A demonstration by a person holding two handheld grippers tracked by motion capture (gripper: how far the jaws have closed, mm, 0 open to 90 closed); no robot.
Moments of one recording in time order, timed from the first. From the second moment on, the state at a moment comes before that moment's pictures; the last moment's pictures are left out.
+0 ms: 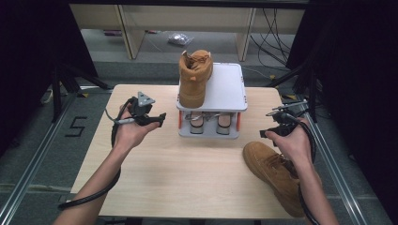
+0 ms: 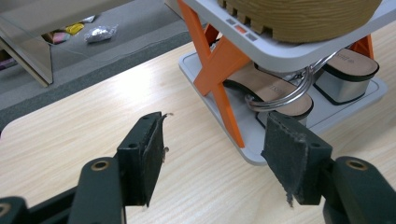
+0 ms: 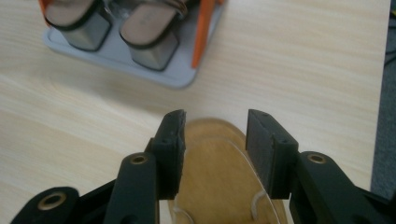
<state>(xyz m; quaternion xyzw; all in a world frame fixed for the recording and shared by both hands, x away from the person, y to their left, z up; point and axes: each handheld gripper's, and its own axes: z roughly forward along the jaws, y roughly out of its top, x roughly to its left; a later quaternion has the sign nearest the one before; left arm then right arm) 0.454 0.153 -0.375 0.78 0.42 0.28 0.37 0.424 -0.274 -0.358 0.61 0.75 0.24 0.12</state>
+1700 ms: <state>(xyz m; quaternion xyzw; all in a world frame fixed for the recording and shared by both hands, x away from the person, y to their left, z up) 0.437 0.171 -0.416 0.78 0.45 0.25 0.37 0.376 -0.350 -0.379 0.61 0.79 0.10 0.03</state>
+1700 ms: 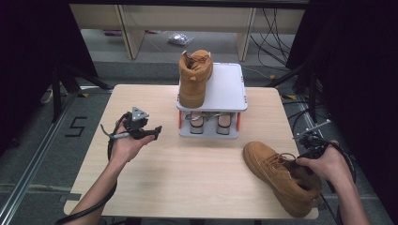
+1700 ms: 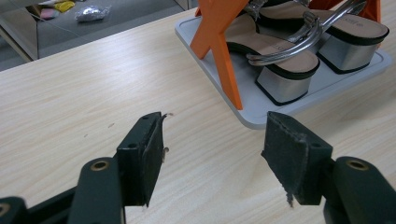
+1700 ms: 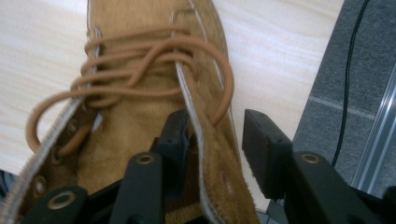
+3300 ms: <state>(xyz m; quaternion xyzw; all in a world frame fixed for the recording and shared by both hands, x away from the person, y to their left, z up) 0.437 0.173 -0.428 0.78 0.45 0.24 0.36 0.394 -0.329 -0.361 0.58 0.80 0.03 0.13</state>
